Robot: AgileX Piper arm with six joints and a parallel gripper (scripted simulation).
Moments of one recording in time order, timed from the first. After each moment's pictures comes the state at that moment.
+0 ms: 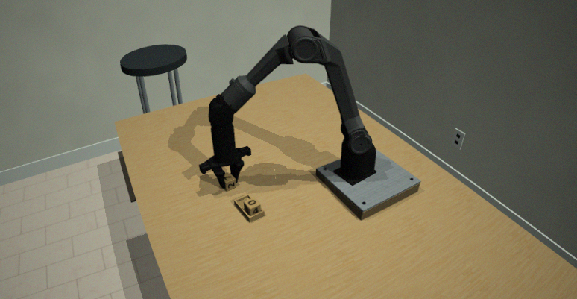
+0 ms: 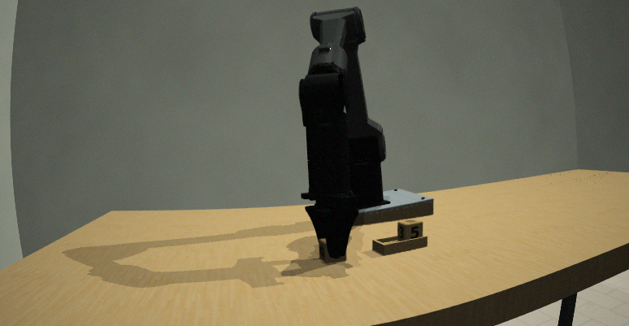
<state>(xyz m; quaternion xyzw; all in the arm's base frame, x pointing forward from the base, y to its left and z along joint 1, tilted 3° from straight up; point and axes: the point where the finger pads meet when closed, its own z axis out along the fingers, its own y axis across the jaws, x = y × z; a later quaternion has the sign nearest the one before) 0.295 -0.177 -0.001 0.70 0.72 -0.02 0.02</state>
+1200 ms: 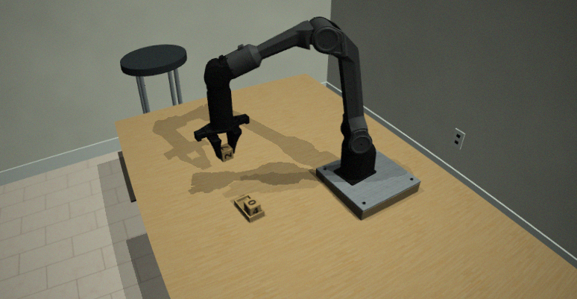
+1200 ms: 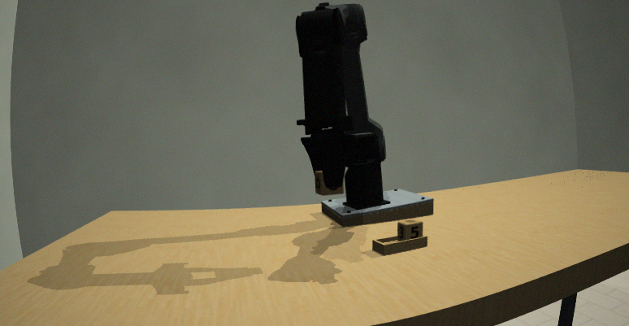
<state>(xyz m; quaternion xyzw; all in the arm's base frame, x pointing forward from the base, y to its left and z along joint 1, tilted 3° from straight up) 0.293 -0.172 0.098 0.70 0.71 -0.02 0.02</state>
